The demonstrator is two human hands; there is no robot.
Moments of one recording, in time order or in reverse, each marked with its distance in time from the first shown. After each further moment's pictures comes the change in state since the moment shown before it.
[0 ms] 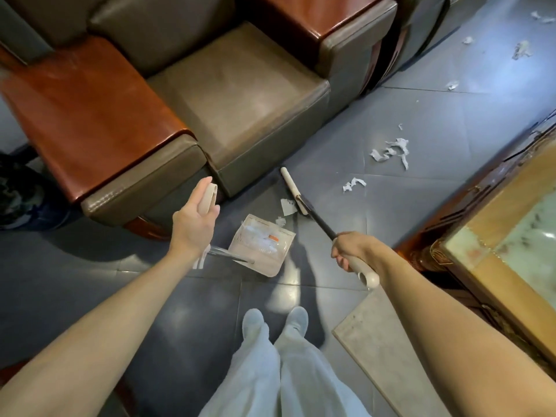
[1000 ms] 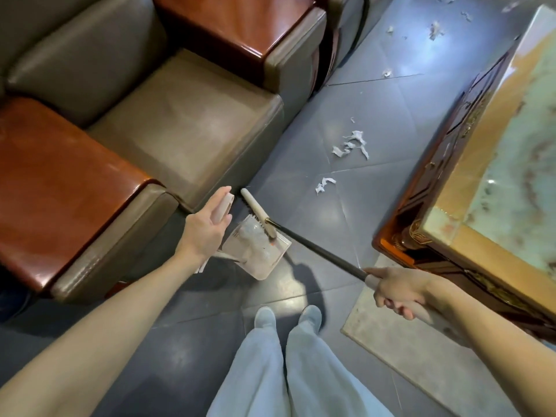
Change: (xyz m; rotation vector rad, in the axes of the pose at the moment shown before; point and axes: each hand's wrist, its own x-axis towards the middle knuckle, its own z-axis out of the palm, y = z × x) left_hand 0.094 0.046 0.011 0.042 -0.409 0.199; right_hand -0.088 0.020 -0.028 -0.187 -0.018 0.094
